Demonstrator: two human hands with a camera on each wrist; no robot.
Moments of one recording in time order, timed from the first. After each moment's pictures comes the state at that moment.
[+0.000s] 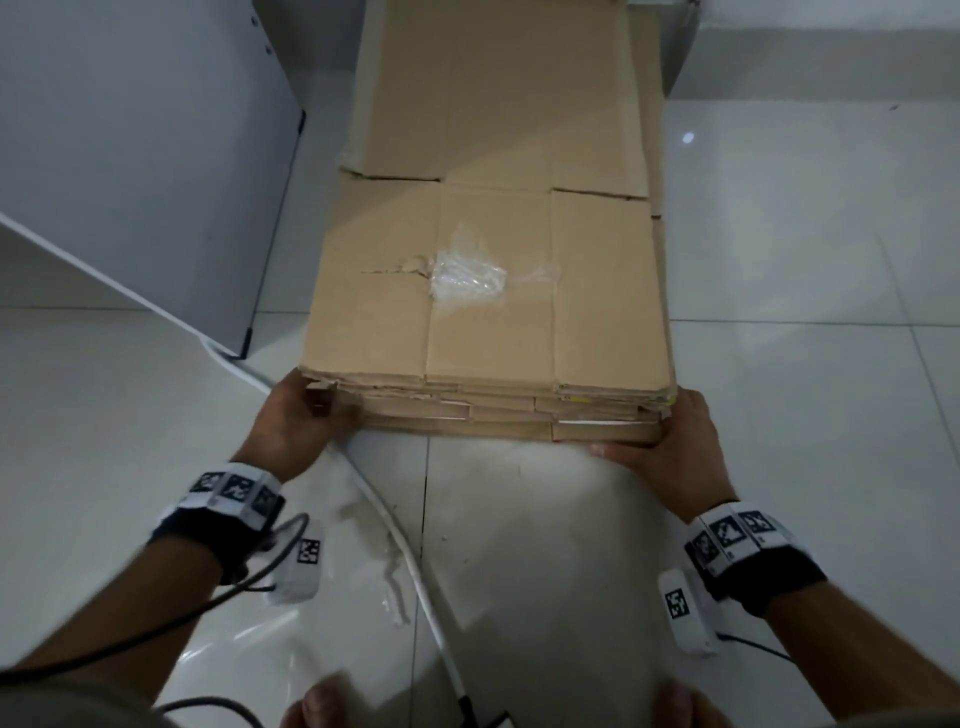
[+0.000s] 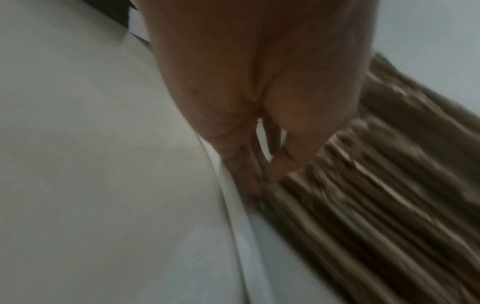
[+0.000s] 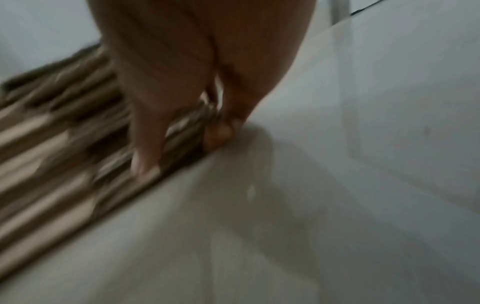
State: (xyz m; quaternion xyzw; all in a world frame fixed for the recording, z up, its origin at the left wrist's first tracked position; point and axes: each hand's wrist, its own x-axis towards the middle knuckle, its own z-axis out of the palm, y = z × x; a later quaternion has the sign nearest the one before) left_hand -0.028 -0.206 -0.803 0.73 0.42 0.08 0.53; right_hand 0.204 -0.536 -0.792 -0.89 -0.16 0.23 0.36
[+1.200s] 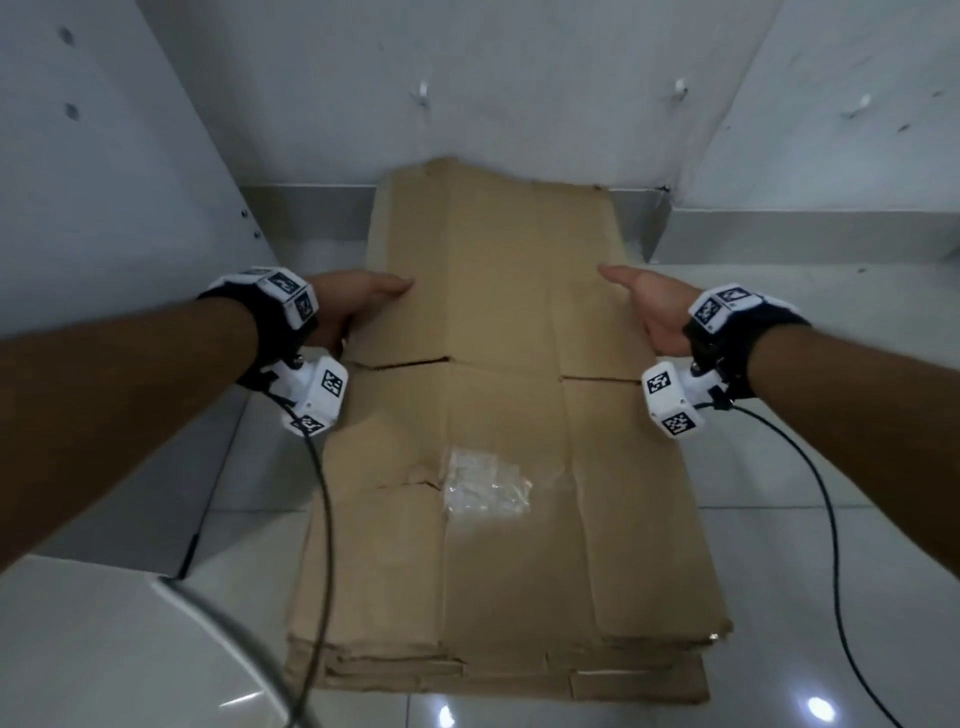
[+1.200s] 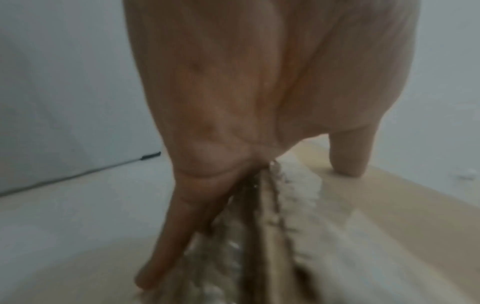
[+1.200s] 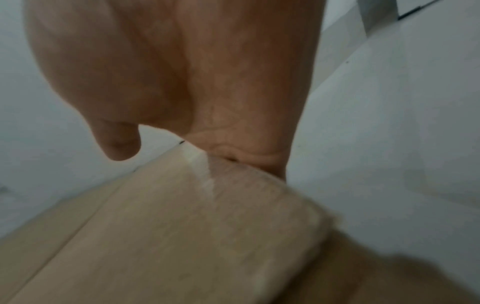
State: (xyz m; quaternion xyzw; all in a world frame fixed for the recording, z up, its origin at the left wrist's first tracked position) left_hand 0.257 -0.020 -0.702 0.65 0.43 -0.16 0.60; right_hand 0.491 -0.321 -0.719 -0.78 -0.05 0.44 0.45
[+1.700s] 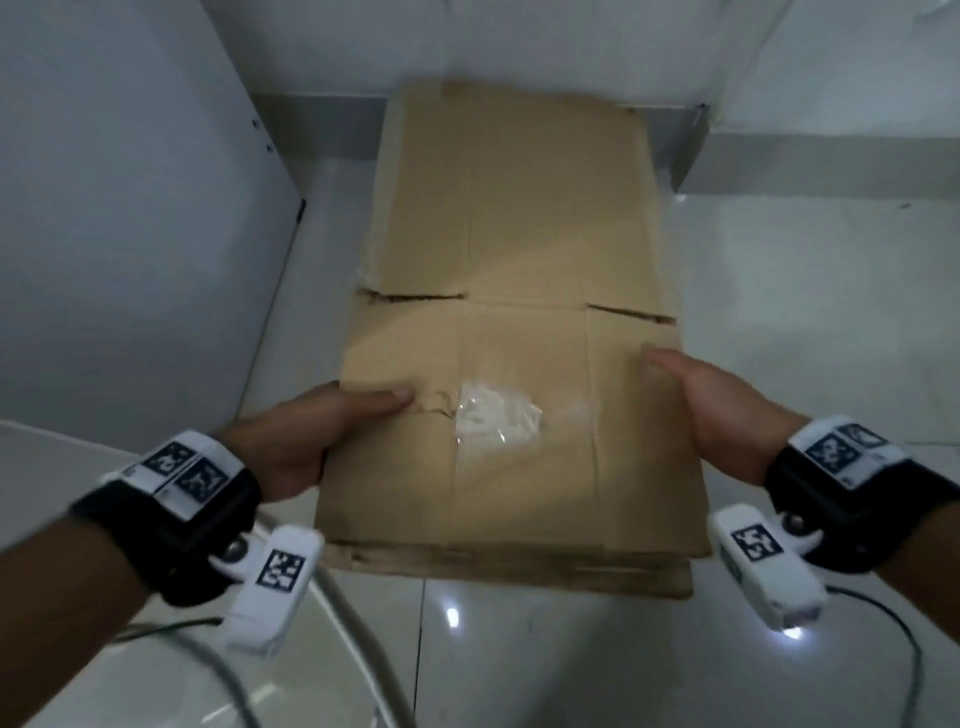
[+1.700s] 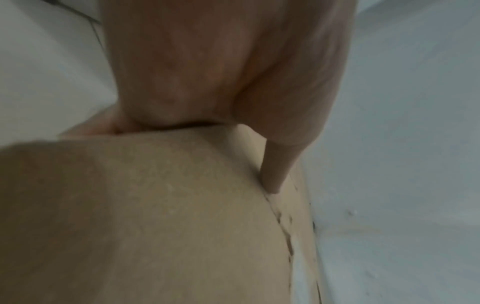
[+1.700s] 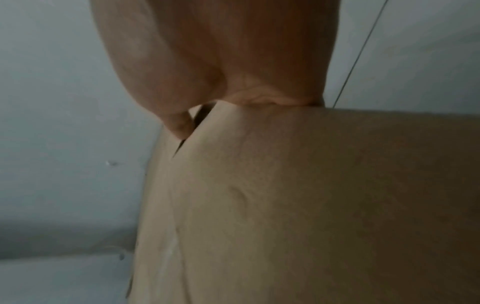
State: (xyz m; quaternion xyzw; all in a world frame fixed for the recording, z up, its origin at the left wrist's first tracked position) left_hand 0.093 -0.152 -0.708 0.57 0.43 -0.18 0.67; right_hand 0.346 -0.424 -0.726 -0.74 0.01 0.48 0.47
